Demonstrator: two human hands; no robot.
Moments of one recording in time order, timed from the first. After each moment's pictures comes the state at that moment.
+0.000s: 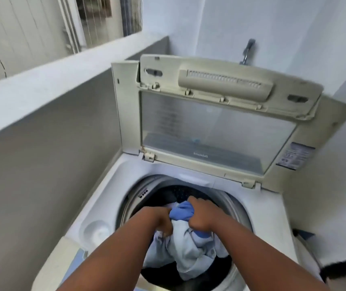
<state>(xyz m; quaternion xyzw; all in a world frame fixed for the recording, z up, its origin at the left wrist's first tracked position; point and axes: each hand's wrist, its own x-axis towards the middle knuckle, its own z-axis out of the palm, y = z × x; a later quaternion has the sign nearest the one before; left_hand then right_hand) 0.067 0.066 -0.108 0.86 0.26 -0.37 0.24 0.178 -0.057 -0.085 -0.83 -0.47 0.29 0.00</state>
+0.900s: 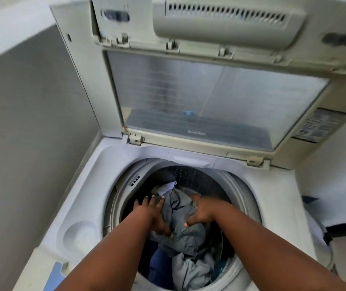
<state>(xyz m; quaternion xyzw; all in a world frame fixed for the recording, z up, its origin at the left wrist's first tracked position) 0.067 0.076 -0.190 0.86 0.26 -0.41 0.14 0.208 -0.057 -0.147 -0.81 -0.39 0.44 -0.03</state>
